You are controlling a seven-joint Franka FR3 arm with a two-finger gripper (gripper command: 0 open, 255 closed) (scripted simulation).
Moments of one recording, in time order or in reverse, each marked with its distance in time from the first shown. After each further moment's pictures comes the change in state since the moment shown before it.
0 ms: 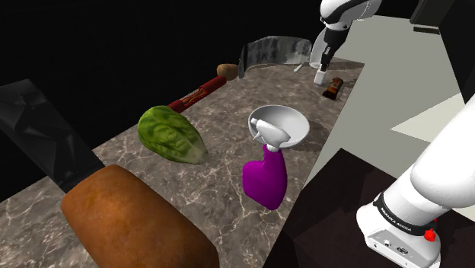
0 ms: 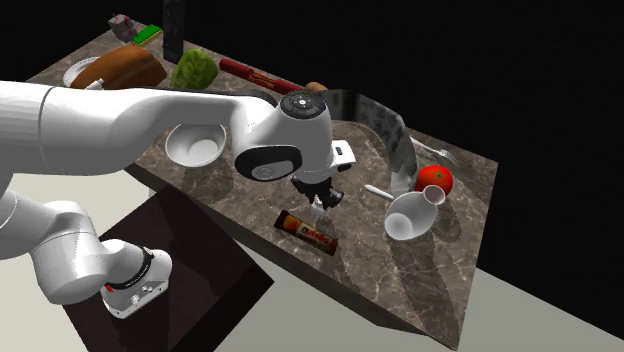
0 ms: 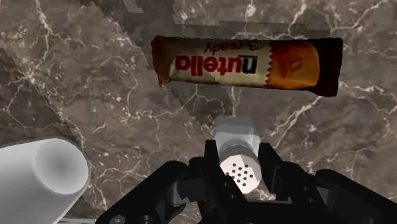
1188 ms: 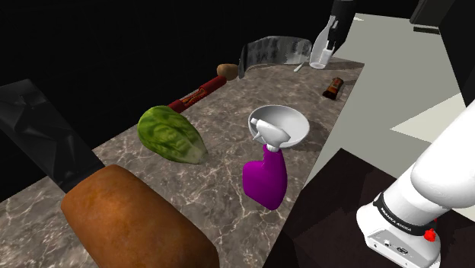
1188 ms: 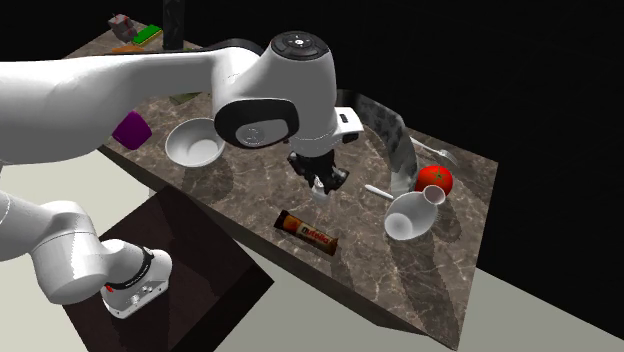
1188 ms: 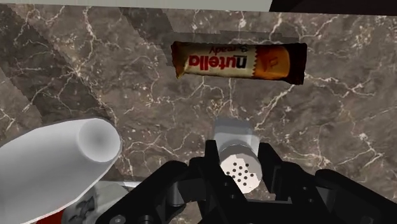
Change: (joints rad) arm 0.007 -0.041 0.004 0.197 -0.013 -0.235 -0.001
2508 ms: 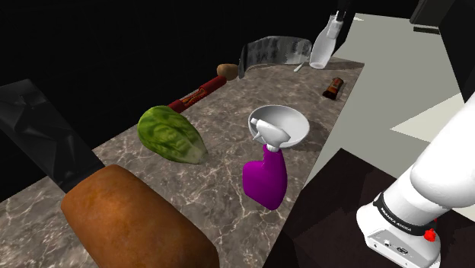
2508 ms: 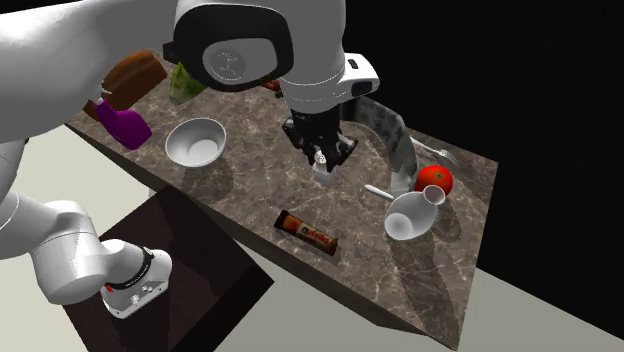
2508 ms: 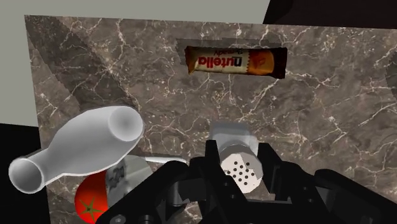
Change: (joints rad) arm -0.011 0.053 -0.007 0.335 0.027 -0.284 -0.036
